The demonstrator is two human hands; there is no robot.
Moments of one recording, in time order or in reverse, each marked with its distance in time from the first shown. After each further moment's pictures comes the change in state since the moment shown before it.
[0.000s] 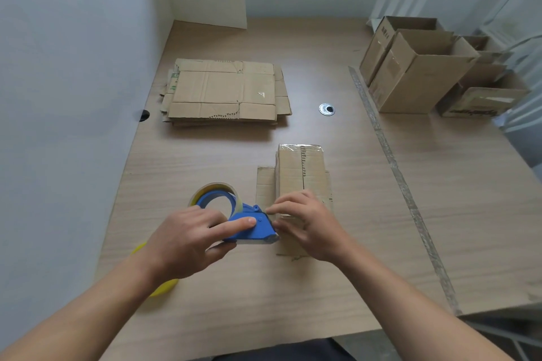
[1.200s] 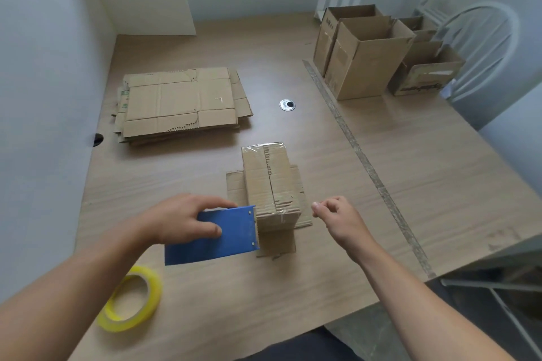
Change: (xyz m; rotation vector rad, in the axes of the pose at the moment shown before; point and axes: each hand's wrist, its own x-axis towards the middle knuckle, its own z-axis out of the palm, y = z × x) left_hand 0.083 -0.026 -0.004 -0.431 -0.790 -0.497; right_hand -0.059 0.081 -0.019 0.348 0.393 0.768
